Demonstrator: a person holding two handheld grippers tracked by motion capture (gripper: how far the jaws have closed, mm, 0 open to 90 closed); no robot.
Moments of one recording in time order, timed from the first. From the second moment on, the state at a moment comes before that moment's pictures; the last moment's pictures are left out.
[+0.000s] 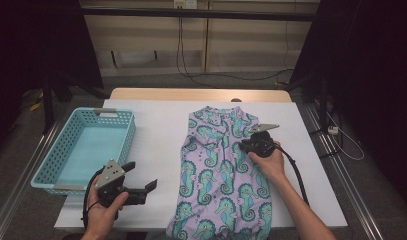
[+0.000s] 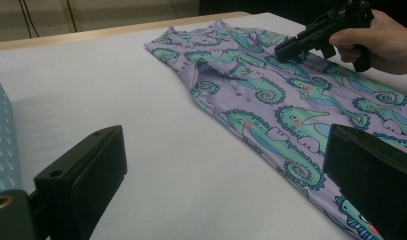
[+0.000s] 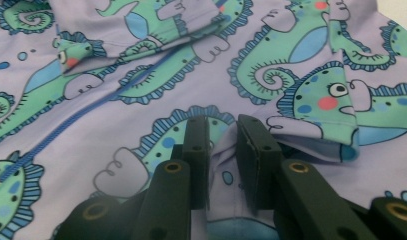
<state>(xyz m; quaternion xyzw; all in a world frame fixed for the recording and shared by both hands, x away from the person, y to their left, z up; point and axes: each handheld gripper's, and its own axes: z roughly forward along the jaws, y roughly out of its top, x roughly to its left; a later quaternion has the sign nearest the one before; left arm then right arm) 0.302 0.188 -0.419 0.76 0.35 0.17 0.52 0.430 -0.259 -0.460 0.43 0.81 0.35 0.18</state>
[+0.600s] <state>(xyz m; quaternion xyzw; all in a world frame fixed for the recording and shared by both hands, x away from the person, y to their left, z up) 0.302 0.189 -0.419 0.76 0.35 0.17 0.52 0.415 -0.246 -0.458 0.40 0.83 0.35 0.17</state>
